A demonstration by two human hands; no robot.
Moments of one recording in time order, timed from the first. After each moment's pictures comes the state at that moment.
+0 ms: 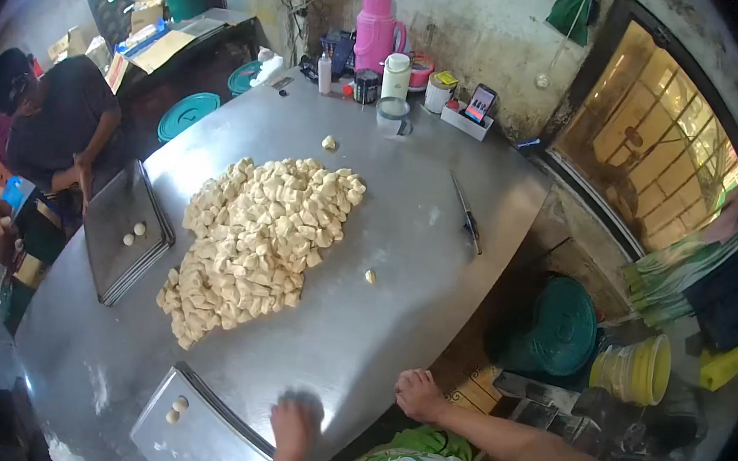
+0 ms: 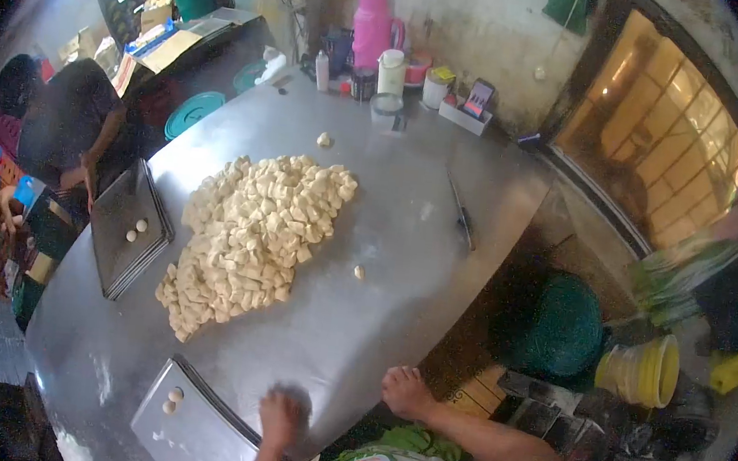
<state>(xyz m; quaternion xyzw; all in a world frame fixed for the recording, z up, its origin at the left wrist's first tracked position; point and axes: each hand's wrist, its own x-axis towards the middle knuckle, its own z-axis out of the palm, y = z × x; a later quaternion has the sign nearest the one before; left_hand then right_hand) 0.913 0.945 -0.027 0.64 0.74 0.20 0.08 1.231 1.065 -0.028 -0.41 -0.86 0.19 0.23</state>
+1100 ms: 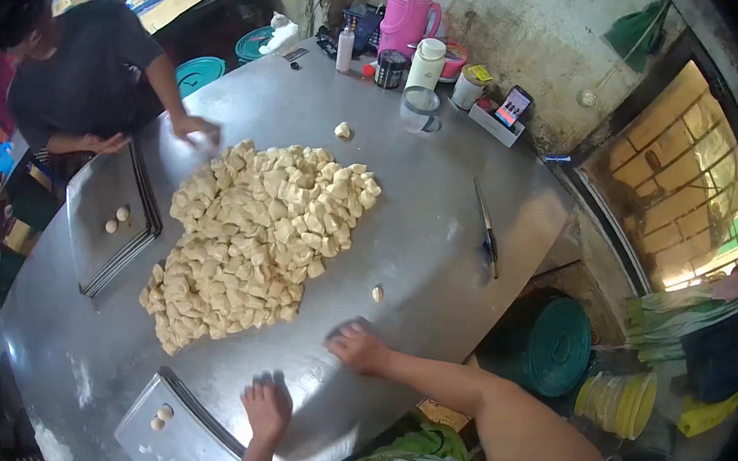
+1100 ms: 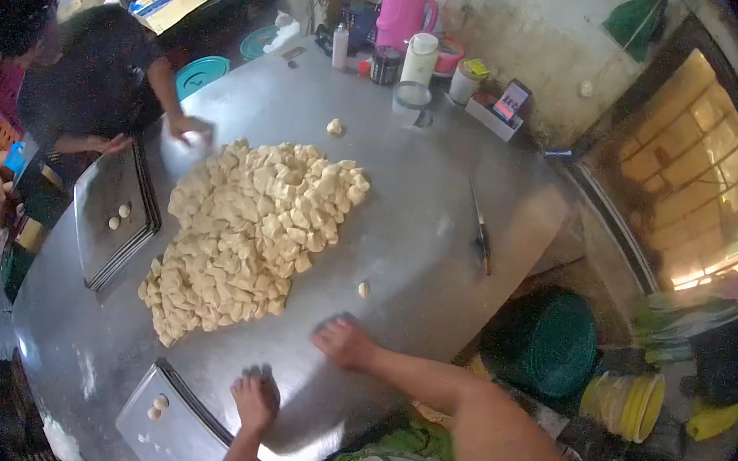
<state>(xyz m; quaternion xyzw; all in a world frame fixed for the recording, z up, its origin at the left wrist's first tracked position) 0.896 1.020 -0.021 0.65 0.73 0.20 -0.02 1.109 1.219 -0.055 -0.15 -0.95 0.17 0.21</state>
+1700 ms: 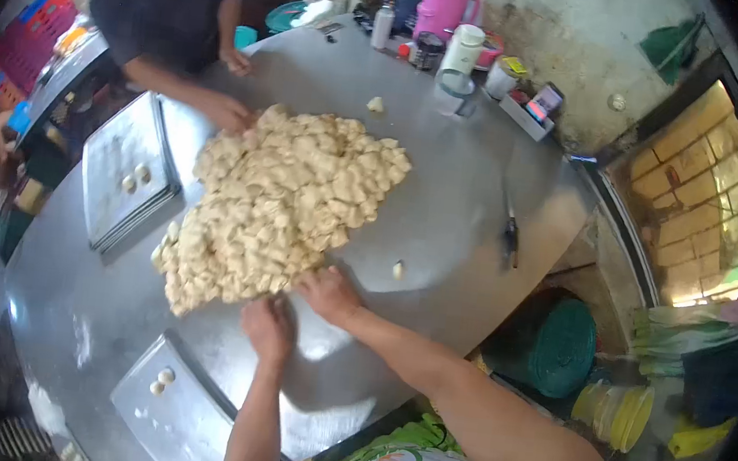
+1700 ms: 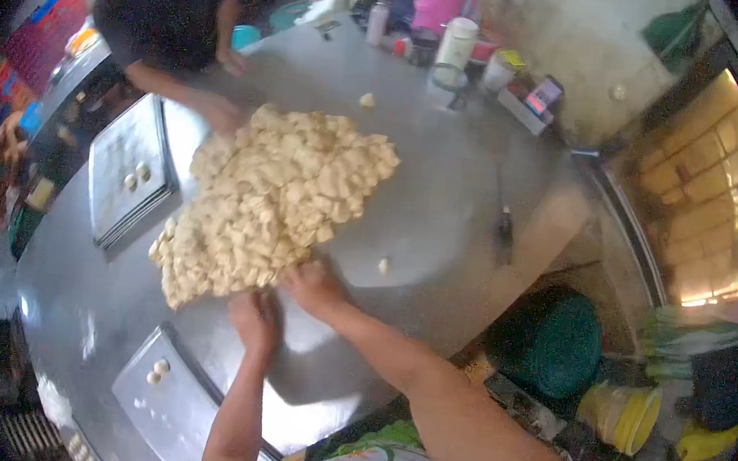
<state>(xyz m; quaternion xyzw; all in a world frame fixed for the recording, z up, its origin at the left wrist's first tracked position) 0.878 1.124 -0.015 0.47 0.83 0.28 0.04 1.009 1.247 -0.038 -0.33 -0.89 0.21 0.24</state>
